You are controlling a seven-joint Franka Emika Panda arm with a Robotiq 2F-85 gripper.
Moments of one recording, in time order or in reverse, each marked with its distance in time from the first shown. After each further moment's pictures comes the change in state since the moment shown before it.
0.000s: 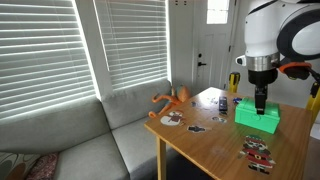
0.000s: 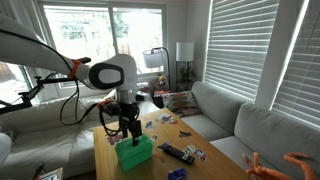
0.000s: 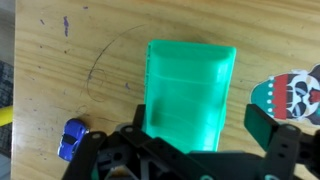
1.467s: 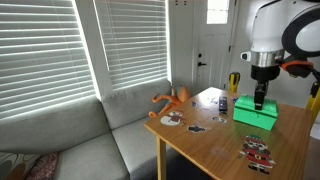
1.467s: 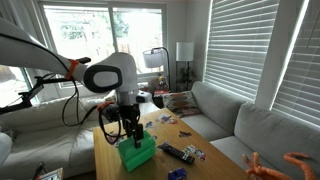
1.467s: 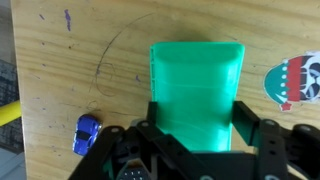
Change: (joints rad) arm -0.013 -0.039 -0.055 -0.035 0.031 0.093 -0.017
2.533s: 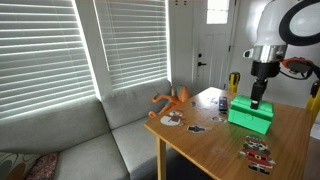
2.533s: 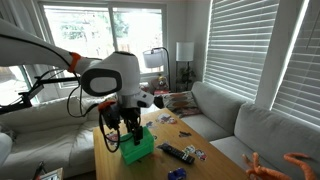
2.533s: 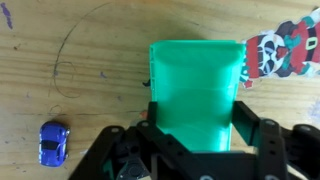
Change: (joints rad) arm 0.000 -0.007 -0.058 0.001 0.242 0.028 -0.109
